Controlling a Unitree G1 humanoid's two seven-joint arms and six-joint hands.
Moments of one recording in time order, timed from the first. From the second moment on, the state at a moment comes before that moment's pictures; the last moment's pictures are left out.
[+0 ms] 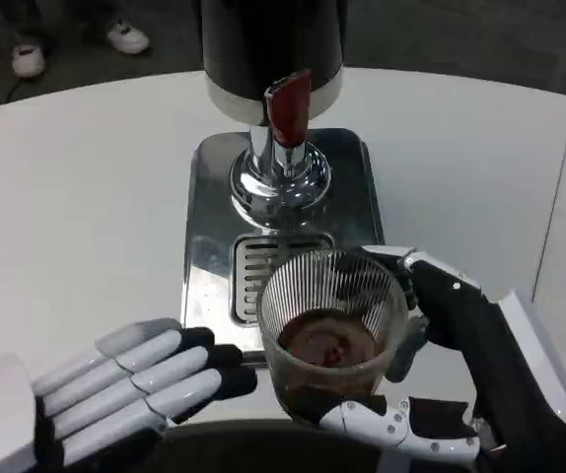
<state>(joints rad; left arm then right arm) 0.35 0.73 0.51 -0.26 -0.20 -1.08 -0.78 0.25 -0.09 0.25 -0.64 -0.42 -0.08 -0.01</state>
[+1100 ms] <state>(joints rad) 0.39 0.78 0.54 -0.29 -0.15 -1.14 -0.69 0.39 -0.13 0.18 -0.90 -0.35 0.04 0.14</state>
